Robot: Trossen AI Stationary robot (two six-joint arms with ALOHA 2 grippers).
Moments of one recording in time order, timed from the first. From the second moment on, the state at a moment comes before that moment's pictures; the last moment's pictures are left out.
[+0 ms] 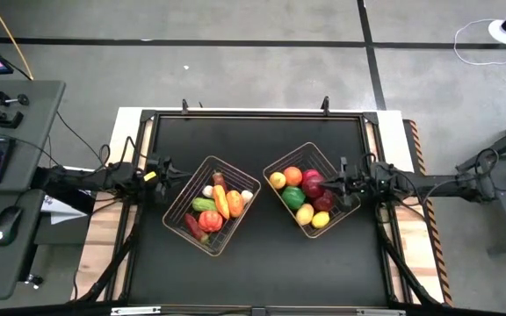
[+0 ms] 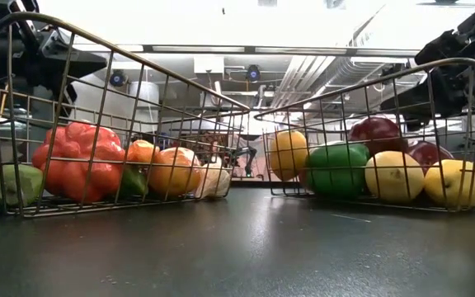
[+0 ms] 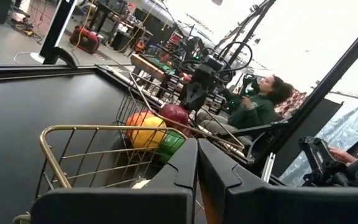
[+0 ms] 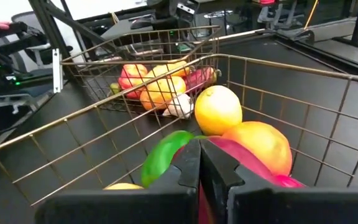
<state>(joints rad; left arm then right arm) -0.10 0.00 0.01 0.05 -0.25 -0.54 -0.08 0.29 0.02 0.07 -0.05 0.16</state>
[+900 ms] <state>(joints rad) -0.10 0.00 0.01 0.05 -0.25 -0.54 -0.05 0.01 0.01 0.04 -0.06 0.16</state>
